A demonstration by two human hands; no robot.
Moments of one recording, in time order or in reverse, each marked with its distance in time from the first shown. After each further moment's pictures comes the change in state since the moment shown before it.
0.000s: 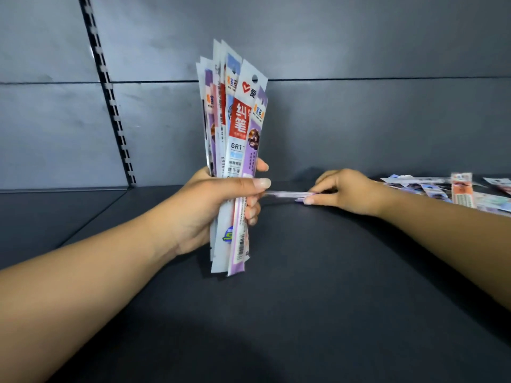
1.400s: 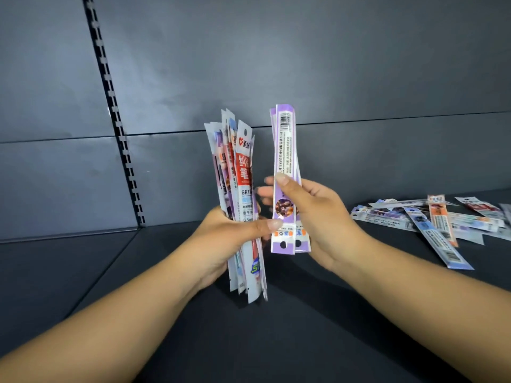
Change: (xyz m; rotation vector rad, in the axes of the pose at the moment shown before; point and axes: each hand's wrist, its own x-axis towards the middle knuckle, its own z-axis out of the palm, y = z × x) left_hand -0.006 0.018 0.000 0.146 0.112 -0.034; right_hand -0.041 -0.137 0.007 1.358 0.320 0.083
